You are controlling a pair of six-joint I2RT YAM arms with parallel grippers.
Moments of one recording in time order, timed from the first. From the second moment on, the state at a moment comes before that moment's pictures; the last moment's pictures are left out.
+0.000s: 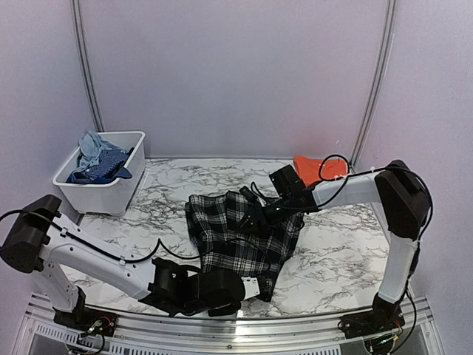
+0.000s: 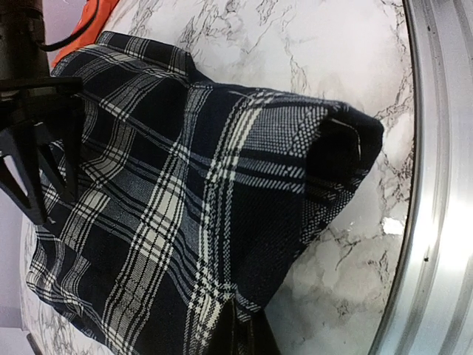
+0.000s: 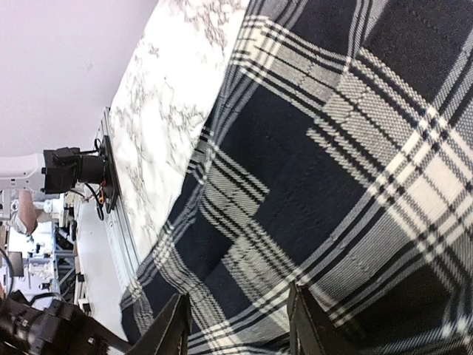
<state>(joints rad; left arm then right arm) -1.51 1.75 1.01 -0.20 -0.50 0.15 0.66 1.91 1.18 -0.15 -0.81 0.36</state>
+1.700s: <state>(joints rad) -1.31 1.40 1.20 -0.65 0.05 0.19 0.75 2.15 1.49 -0.43 -0.59 0.13</state>
